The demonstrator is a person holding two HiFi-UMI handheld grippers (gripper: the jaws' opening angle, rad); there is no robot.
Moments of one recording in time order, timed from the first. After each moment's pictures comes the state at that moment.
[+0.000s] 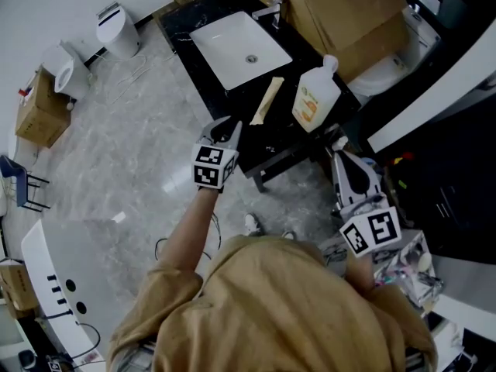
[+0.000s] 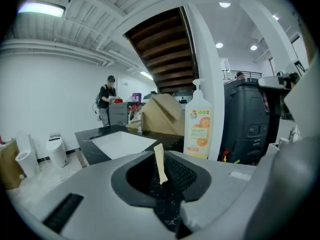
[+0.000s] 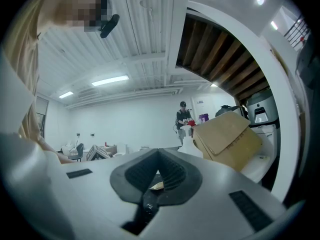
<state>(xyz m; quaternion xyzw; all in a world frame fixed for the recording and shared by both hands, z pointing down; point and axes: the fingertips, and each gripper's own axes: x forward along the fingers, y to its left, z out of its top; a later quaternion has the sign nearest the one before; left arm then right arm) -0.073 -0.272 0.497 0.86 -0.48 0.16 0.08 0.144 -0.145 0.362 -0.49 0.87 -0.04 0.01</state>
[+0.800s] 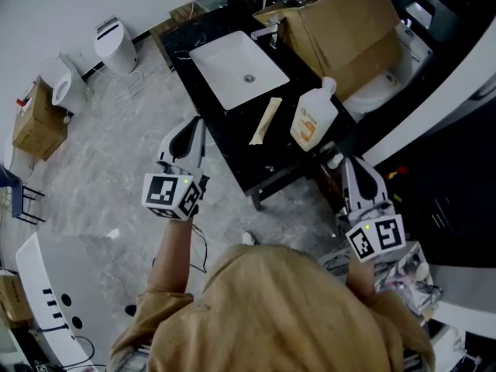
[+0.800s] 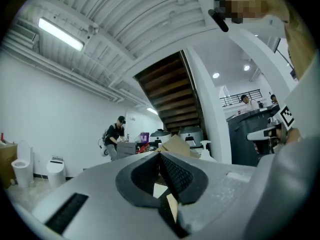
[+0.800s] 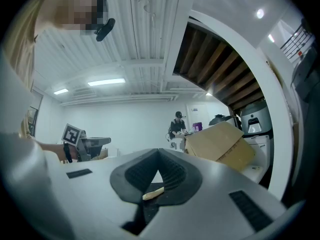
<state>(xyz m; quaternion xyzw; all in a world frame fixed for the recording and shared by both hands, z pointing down) -0.138 -0.246 0.323 0.85 -0.52 -0.03 -0.03 0.162 -0.163 0.335 -0.53 0.85 -0.01 0.03</state>
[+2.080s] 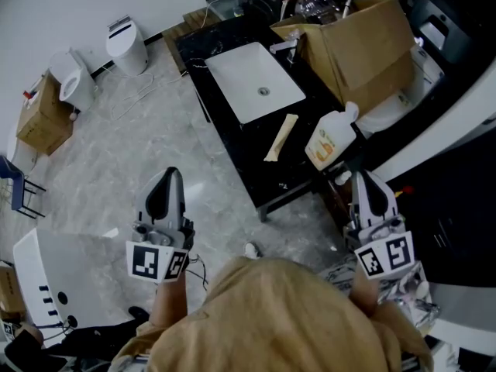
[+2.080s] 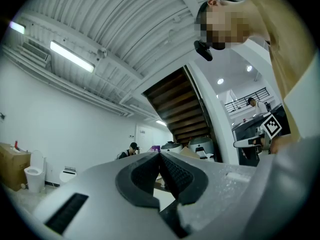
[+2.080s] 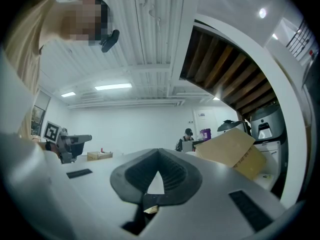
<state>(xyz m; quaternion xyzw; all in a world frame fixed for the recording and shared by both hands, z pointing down) -0.215 -0.161 0.279 0.82 -0.57 -0.08 -0.08 0.124 -0.179 0.301 -0.50 0.86 0.02 0.05</state>
